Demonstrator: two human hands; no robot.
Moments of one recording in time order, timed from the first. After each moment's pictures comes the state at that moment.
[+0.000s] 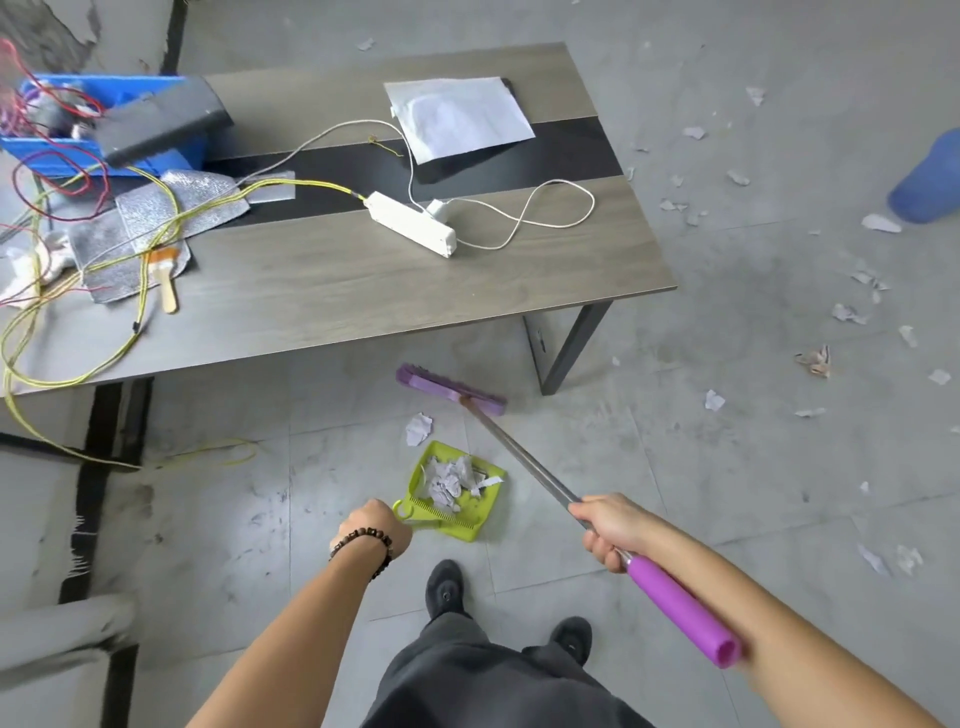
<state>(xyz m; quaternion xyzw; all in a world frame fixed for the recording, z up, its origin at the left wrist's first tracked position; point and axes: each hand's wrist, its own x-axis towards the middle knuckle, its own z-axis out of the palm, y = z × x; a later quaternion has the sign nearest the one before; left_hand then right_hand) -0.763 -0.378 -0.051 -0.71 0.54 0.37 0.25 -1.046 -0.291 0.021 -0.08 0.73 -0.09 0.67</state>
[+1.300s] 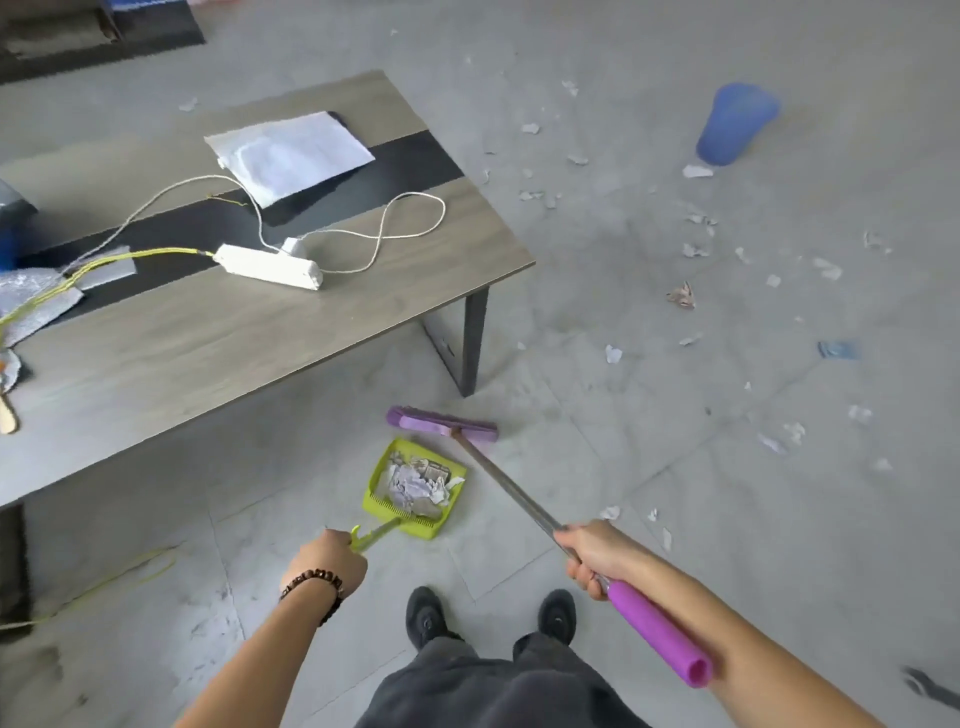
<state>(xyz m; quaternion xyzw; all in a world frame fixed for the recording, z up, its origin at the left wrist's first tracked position) -0.785 -0.366 -0.041 -0.61 0.68 0.31 0.25 -1.054 -0.175 0.013 0.01 0.75 -0.20 0.62</state>
